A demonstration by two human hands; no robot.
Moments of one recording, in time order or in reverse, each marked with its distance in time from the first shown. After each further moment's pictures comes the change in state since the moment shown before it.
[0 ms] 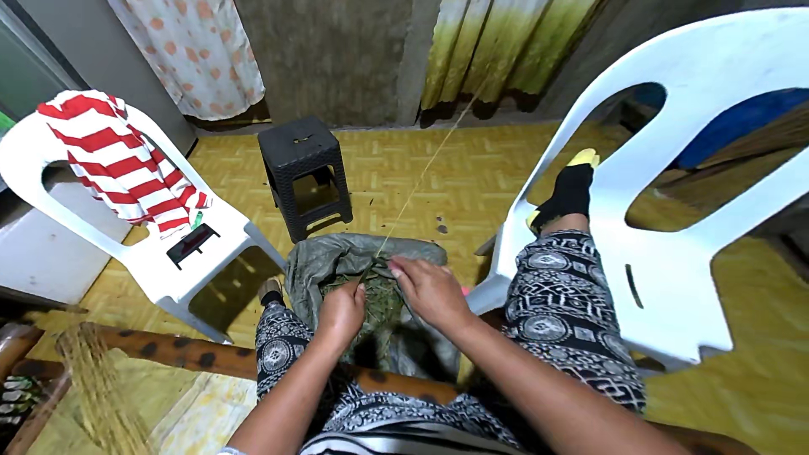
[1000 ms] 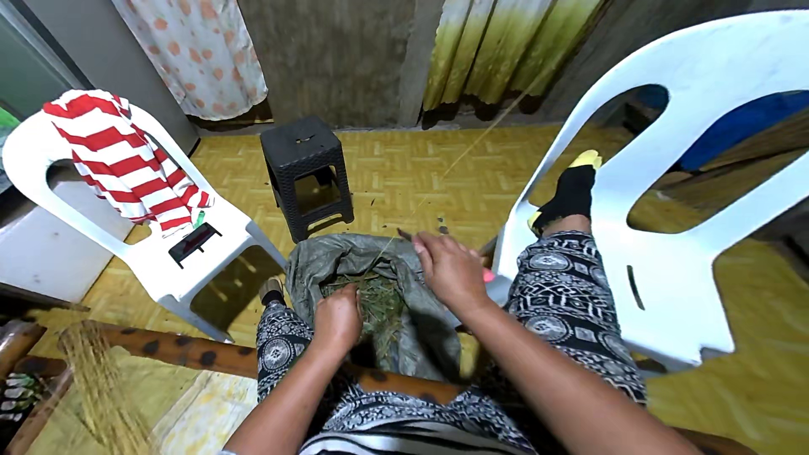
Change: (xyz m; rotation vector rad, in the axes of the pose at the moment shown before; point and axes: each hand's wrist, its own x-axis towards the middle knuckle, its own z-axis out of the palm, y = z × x) left_hand -0.013 -0.001 0.002 0.288 0.043 0.013; right_hand 0.017 0.012 -0.019 -0.088 0.153 0.119
